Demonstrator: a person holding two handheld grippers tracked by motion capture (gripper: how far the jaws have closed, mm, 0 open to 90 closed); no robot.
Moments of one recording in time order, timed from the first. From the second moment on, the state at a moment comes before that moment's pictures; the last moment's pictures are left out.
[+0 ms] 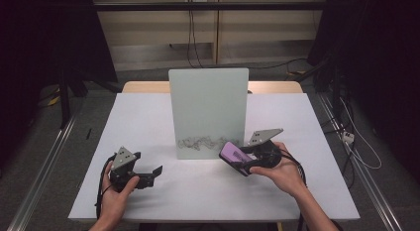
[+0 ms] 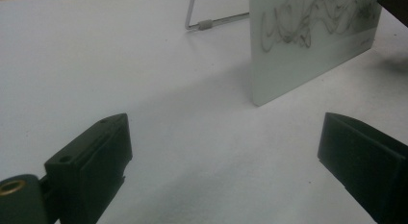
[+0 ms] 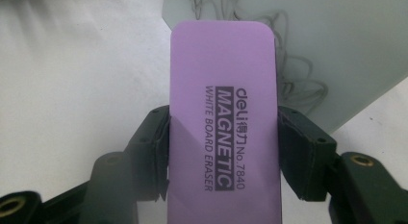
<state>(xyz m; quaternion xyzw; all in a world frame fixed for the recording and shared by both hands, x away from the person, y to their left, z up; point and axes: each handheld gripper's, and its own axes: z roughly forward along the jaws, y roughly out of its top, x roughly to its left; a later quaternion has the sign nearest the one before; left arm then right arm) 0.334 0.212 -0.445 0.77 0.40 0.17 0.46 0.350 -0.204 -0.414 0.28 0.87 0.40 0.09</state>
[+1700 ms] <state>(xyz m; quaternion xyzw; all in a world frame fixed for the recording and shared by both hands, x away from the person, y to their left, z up) 0.331 0.211 -0.445 0.78 0.40 0.18 0.45 0.361 -0.181 -0.382 0.22 0.86 0.43 0.17</state>
